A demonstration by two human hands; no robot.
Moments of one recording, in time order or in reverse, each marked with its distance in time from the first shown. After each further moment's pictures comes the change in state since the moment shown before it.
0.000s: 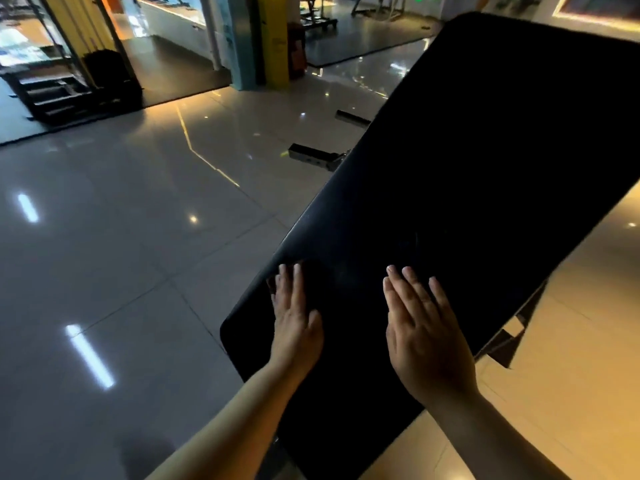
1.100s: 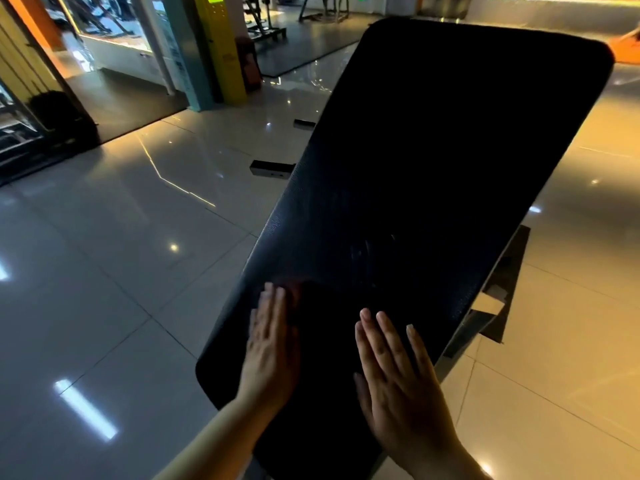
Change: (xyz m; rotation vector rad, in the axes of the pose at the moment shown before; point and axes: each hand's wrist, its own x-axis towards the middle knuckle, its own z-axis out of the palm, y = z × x) left_hand 0.002 -0.007 -0.004 0.319 -0.042 0.282; right_hand -0.050 -0.016 0.004 -0.064 -0.075 0.072
